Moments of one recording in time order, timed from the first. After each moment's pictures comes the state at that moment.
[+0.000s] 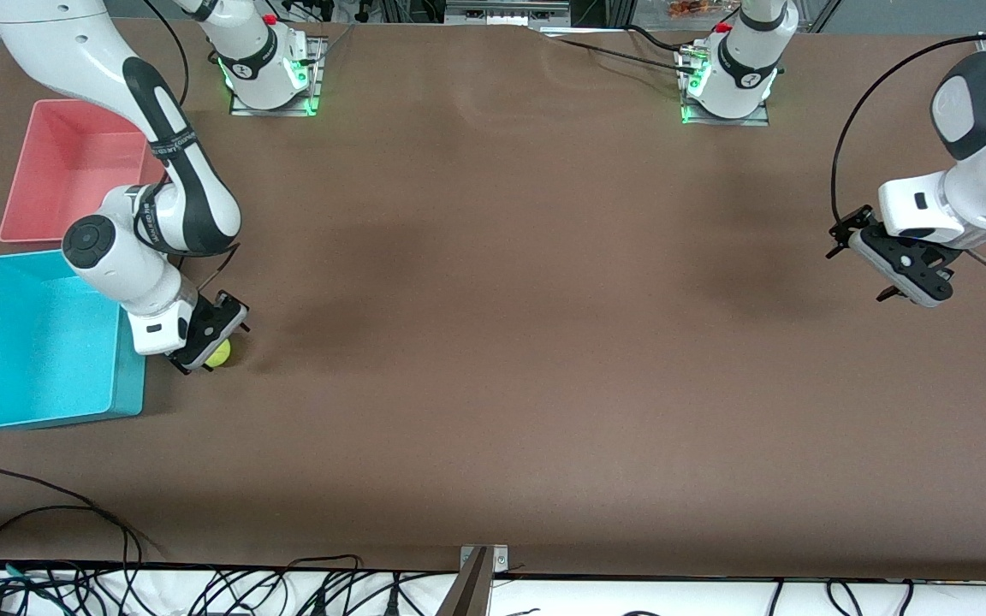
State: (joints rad) left arm 0.08 0.01 -0.02 -2.01 -0.03 2.04 0.87; right arm 0.03 0.45 0.02 -2.04 0.05 2.68 -1.01
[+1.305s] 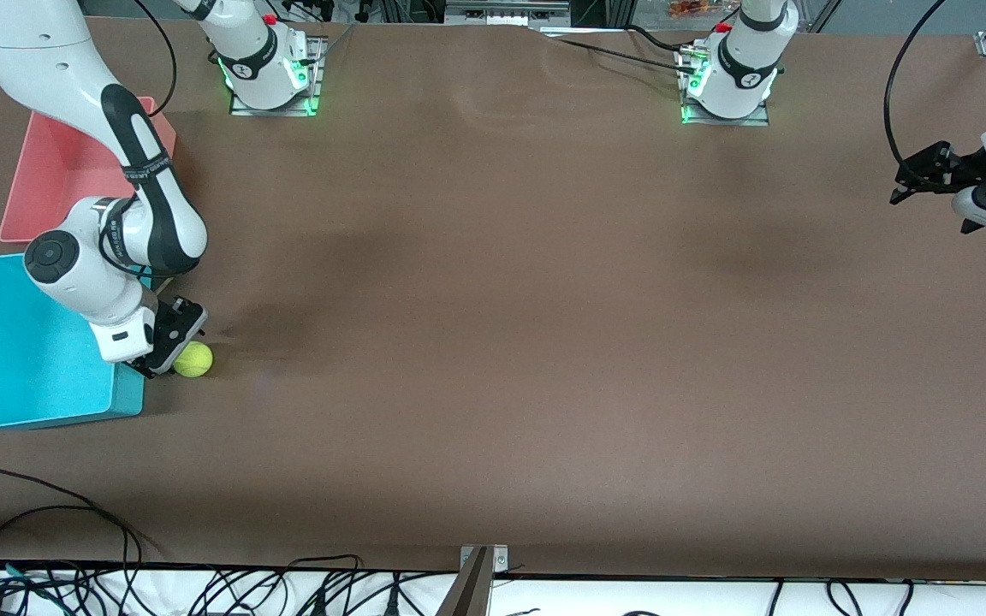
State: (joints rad) left arm 0.07 -0.01 -0.01 -1.65 0.02 1.54 0.46; right arm 0.02 0.52 -0.10 -2.01 0.03 2.67 -1.22
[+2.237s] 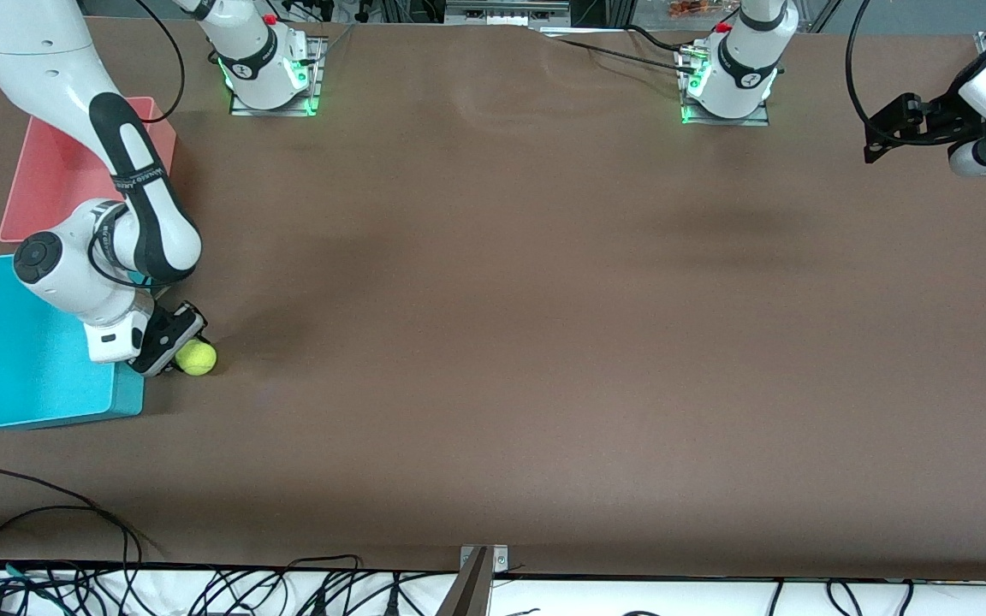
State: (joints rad) left arm 0.05 -0.02 -0.14 -1.46 0.04 1.32 -0.07; right arm 0.03 0.53 -0.10 -2.00 0.25 2.67 -1.26
